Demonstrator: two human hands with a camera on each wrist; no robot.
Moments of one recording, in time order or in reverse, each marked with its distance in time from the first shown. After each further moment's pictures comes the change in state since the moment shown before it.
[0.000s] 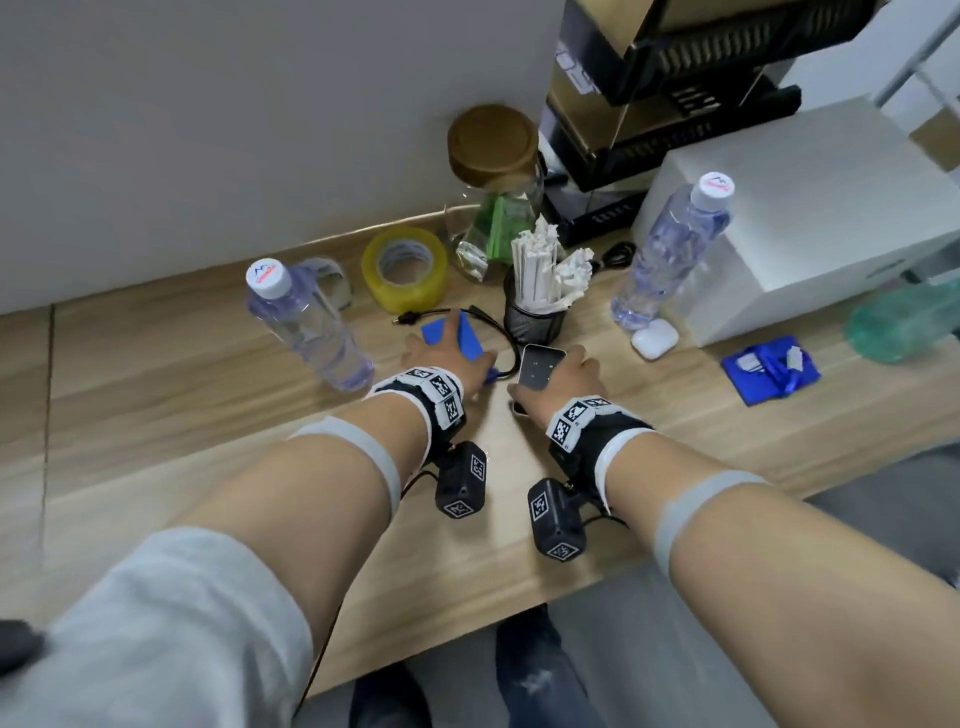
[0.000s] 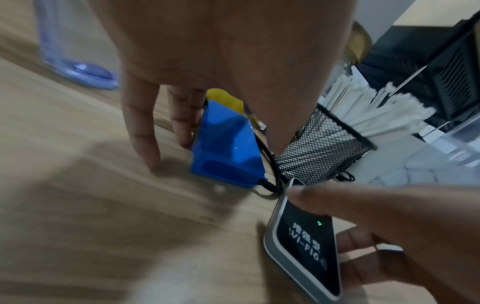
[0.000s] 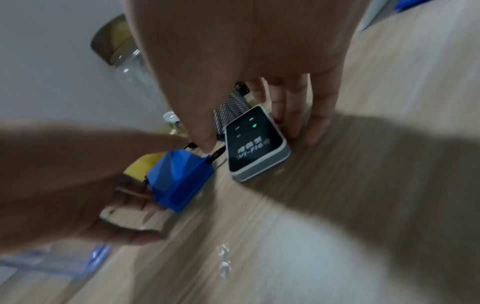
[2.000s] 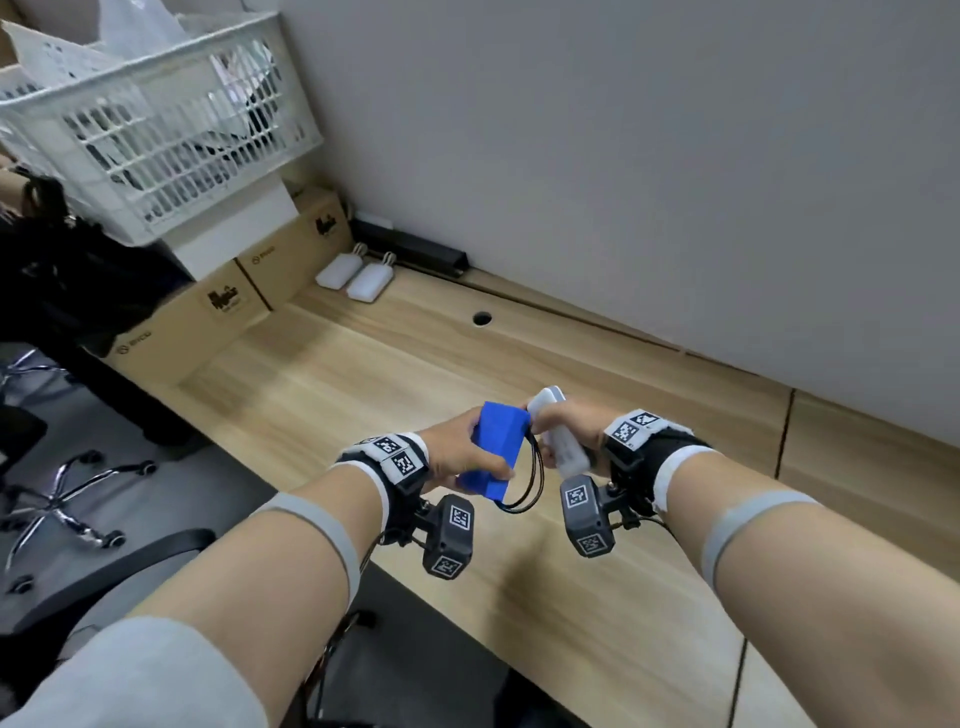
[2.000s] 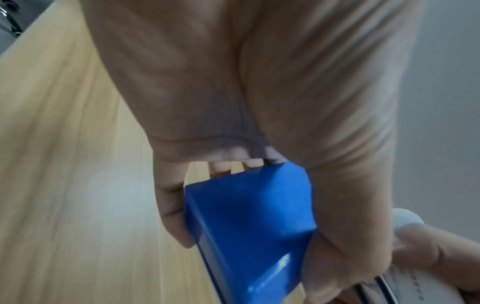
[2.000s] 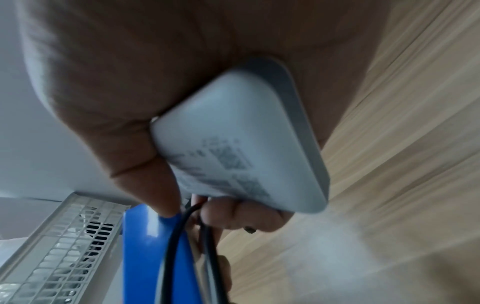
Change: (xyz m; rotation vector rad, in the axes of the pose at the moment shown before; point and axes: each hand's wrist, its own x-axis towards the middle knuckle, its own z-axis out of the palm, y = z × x) left_hand -0.247 -0.799 -0.308 -1.081 0.110 -0.234; right_hand -0.473 -0.587 0.401 0.189 -1.152 -0.539
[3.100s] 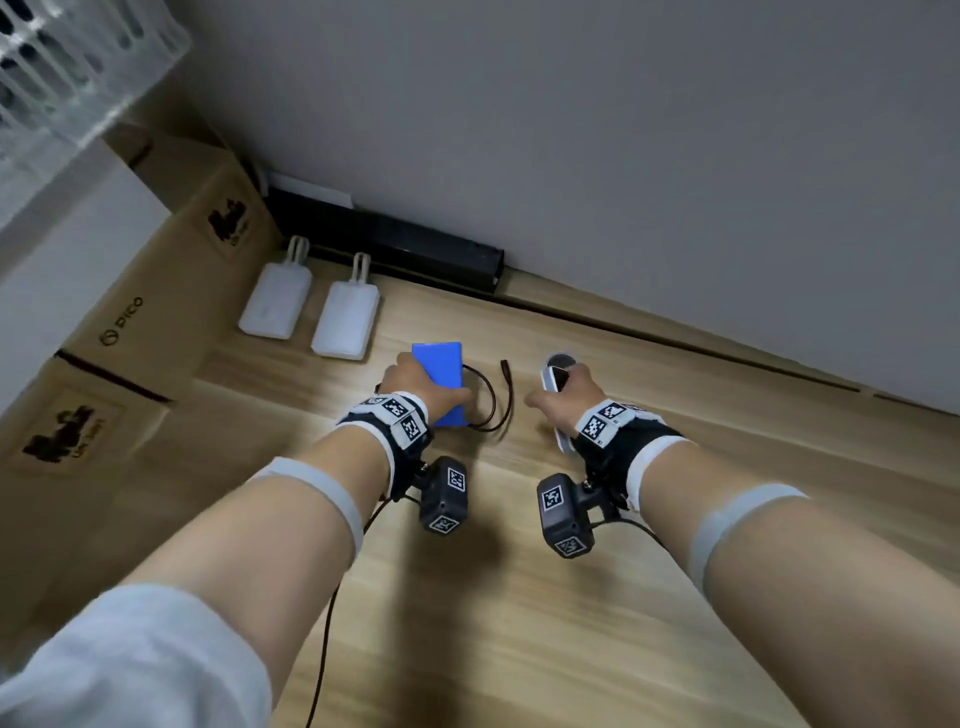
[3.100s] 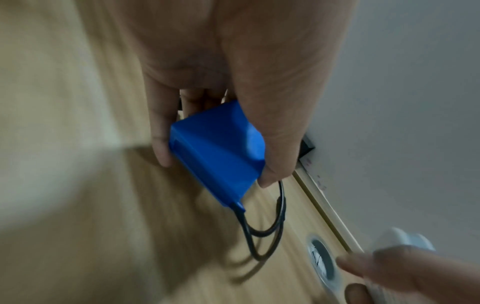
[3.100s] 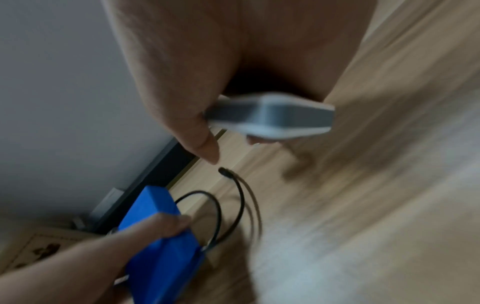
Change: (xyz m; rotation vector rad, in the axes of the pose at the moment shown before) left_hand 0.358 0.007 -0.348 0.548 0.310 -0.107; right_hand 0.393 -0.136 0.072 -0.314 0.638 0.279
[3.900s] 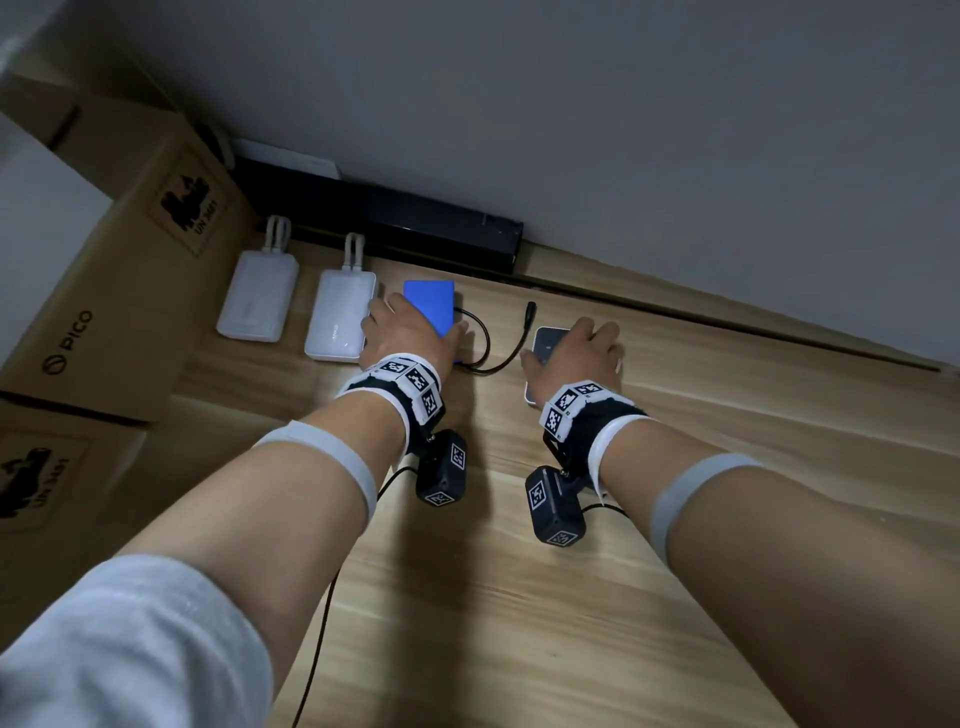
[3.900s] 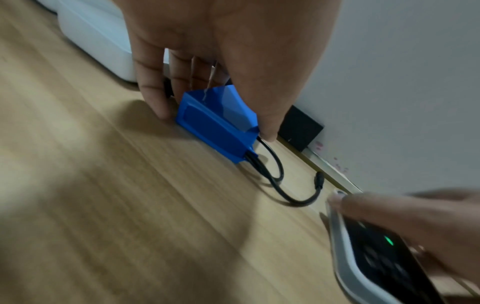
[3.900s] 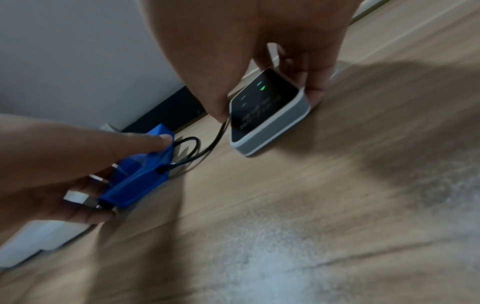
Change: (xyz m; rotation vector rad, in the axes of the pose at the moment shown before) left_hand 0.070 0.012 -0.008 0.225 0.296 0.056; right_hand 0.052 -0.035 0.048 -0.365 0.372 -0.065
